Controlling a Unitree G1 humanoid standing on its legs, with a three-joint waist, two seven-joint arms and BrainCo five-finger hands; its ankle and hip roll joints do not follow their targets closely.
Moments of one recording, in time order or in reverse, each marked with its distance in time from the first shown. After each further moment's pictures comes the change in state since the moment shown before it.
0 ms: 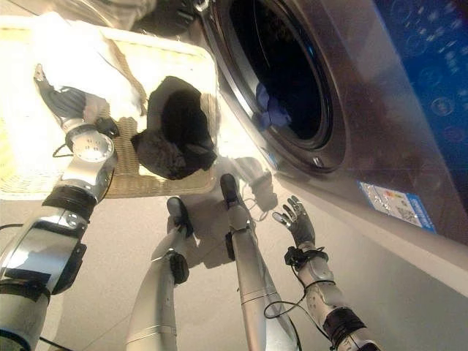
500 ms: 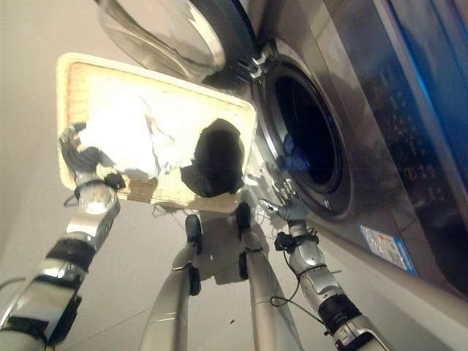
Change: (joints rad) left arm 0.427 -0.039 0.129 -0.197 0.036 0.013 -0.096; right arm -0.119 -0.001 -0.028 -0.131 -0.238 0.000 -0.101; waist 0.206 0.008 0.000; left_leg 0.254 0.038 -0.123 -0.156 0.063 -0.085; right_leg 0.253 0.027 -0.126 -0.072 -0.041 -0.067
